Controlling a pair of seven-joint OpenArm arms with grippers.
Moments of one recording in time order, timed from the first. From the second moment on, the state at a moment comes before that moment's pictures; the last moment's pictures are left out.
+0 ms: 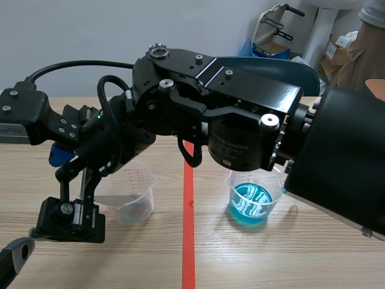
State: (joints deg) left arm 68.1 -50.8 -5.5 111.0 -34.2 -6.4 -30.5; right arm 35.8 4.1 -63.5 76.9 27.3 45.3 -29.1
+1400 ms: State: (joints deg) left arm 68.1 -50.8 -5.5 111.0 -34.2 -6.4 -30.5; right arm 35.8 4.1 -63.5 76.9 27.3 45.3 -29.1
